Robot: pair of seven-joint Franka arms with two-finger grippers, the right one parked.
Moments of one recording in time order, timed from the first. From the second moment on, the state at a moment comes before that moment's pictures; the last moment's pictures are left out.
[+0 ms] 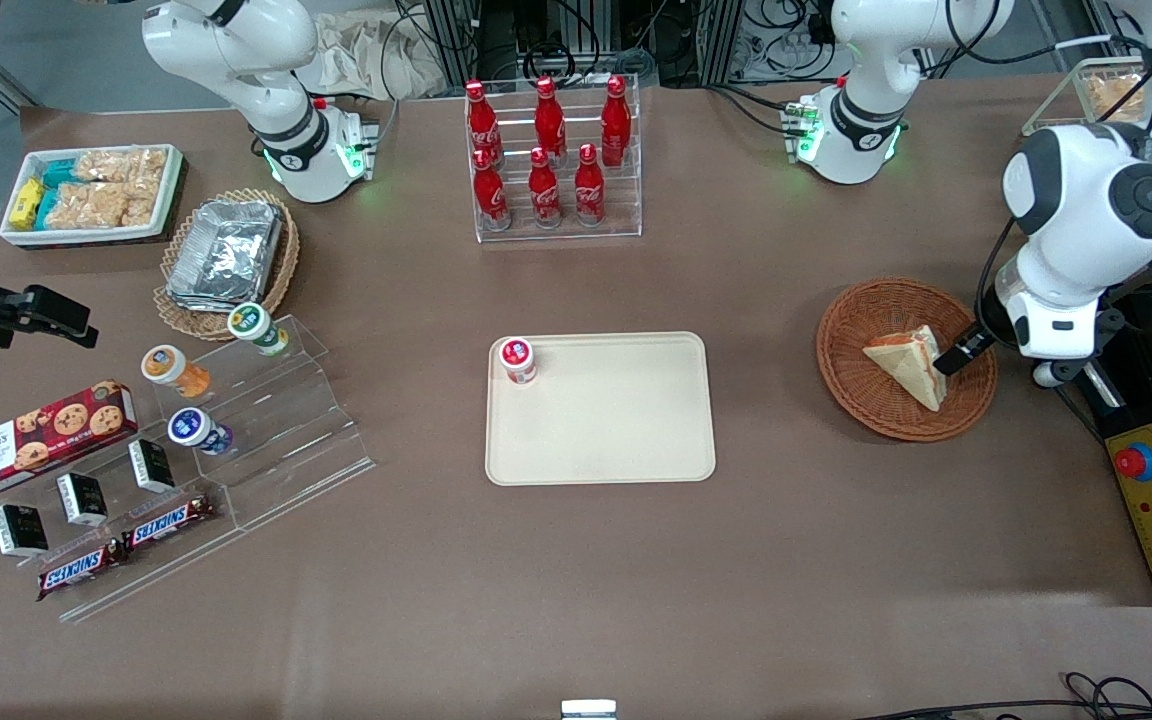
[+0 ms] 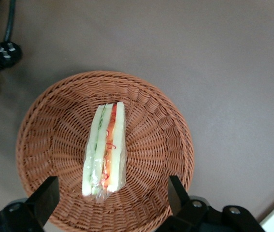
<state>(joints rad) 0.00 -0.04 0.01 -2.32 0.03 2.30 -0.72</state>
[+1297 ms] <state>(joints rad) 0.00 0.08 0.03 -2.55 0.02 2.63 -0.72</state>
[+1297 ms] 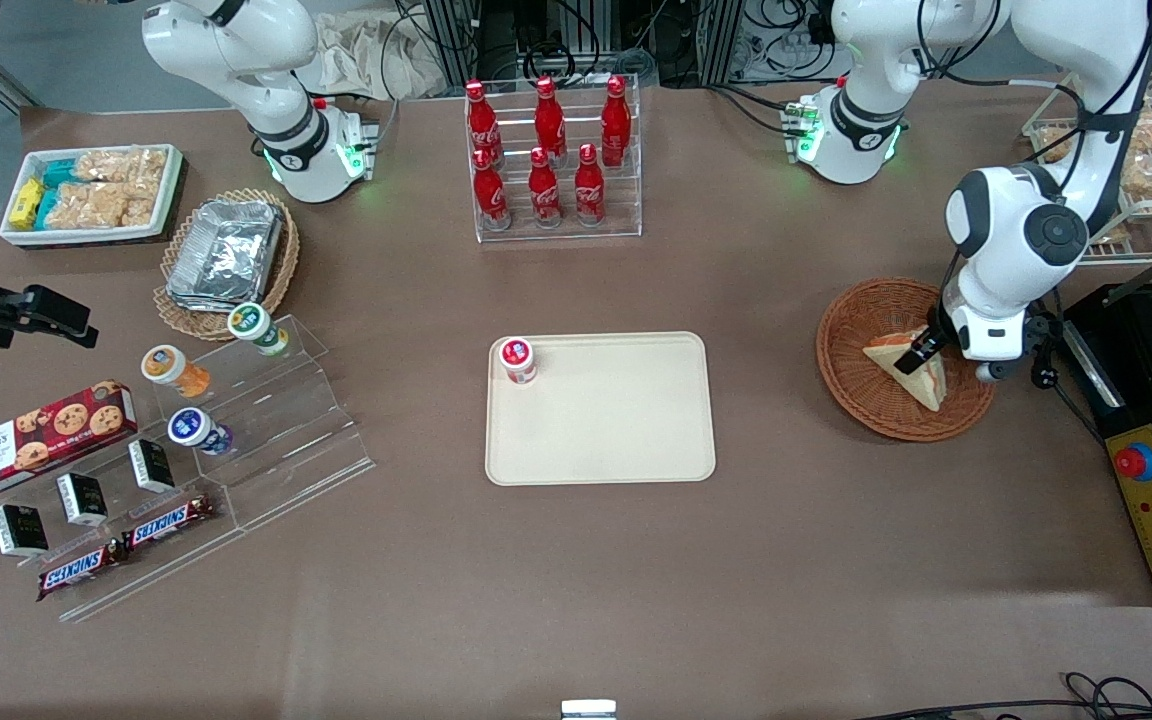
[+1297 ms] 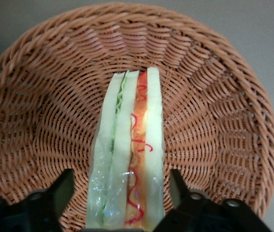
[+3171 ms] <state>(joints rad) -0.02 0.06 -0.43 -1.58 0.02 1.49 -0.43</state>
